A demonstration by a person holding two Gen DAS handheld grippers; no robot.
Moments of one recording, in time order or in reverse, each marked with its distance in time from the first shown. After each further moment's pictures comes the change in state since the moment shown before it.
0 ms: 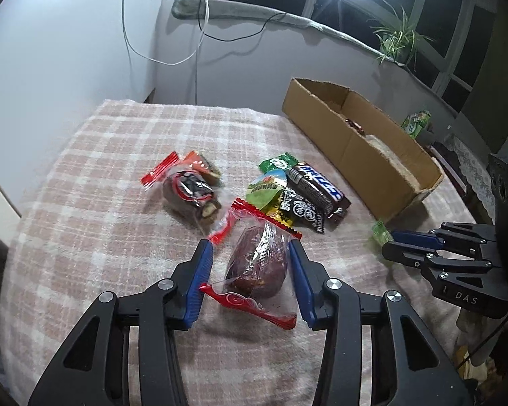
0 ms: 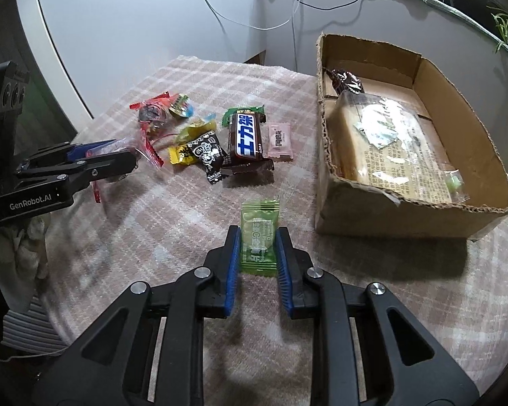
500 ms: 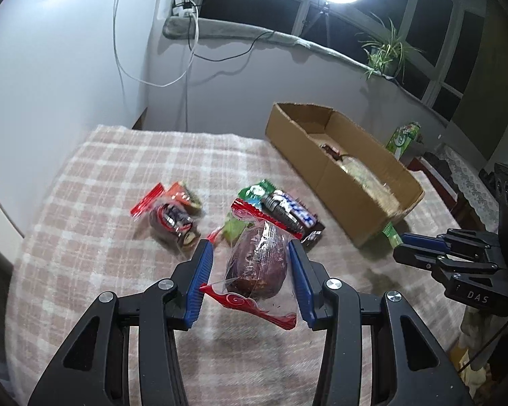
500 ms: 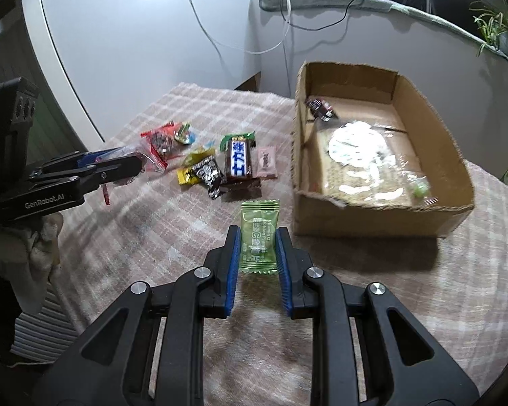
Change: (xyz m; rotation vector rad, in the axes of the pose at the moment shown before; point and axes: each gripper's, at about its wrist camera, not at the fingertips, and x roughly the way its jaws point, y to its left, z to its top) left arm -0.014 -0.016 0.019 0.009 -0.062 -0.027; right arm -0.047 -0.015 0.000 0.032 -0.082 0.006
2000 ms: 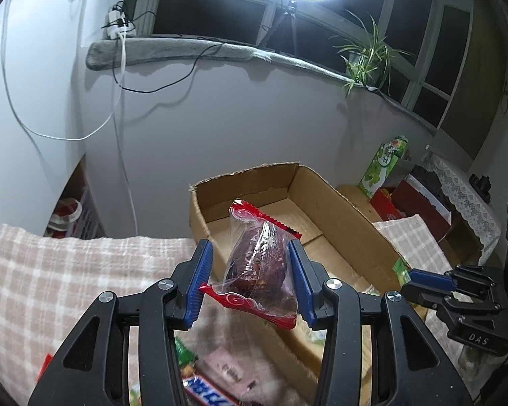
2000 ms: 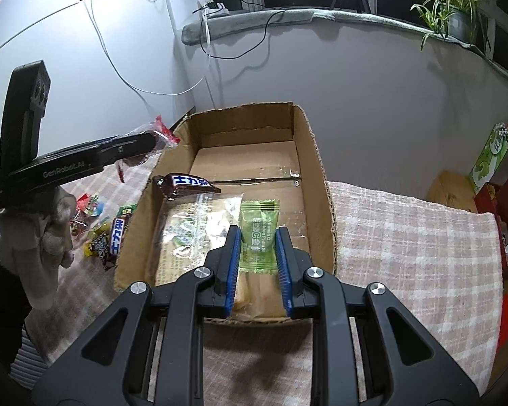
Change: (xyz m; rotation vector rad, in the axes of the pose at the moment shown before) left arm 0.115 -0.075 0.120 0.084 -0.039 -0.093; right arm -0.005 -0.134 0.052 0.125 -0.072 -0.109
